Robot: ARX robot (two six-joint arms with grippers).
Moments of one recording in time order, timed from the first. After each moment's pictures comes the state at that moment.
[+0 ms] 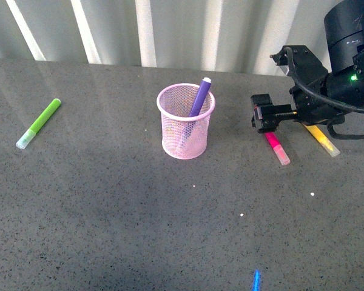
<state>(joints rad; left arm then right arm) 0.00 0.00 0.02 0.00 0.00 -0.01 0.16 2.27 1.25 0.11 -0.15 -0.06</state>
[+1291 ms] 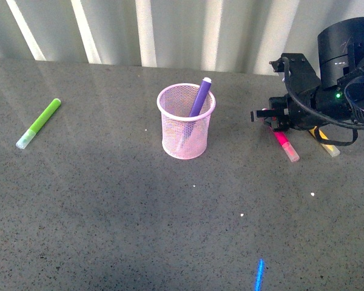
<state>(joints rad) 0.00 0.00 0.02 0.00 0.00 0.00 0.13 2.39 1.29 0.30 -0.18 0.00</state>
